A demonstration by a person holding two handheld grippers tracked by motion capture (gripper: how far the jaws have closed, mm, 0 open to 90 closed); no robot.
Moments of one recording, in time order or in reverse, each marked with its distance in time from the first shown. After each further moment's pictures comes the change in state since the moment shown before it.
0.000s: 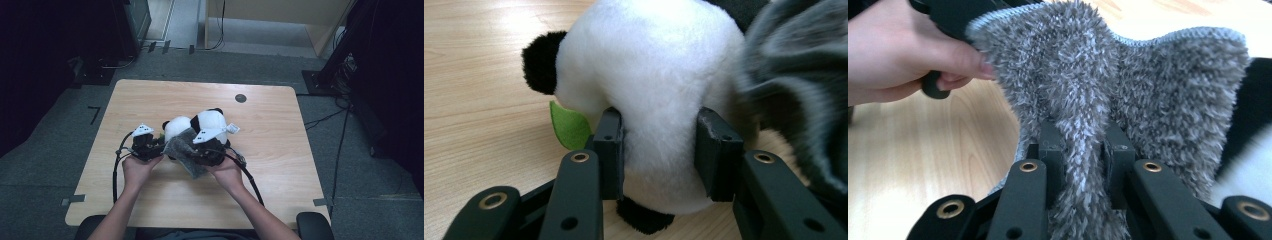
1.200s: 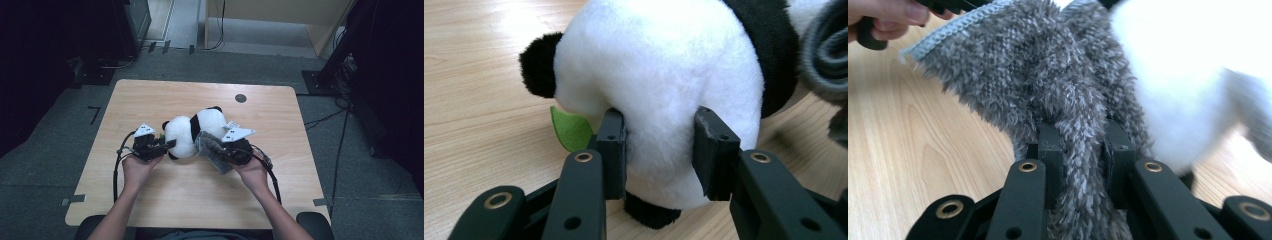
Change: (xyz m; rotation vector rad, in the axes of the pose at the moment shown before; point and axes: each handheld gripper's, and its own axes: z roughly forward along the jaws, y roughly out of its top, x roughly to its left) left arm 0.000 0.000 0.003 0.014 0.014 0.044; right arm -0.037 -0.038 -0.061 0.014 -0.149 0.015
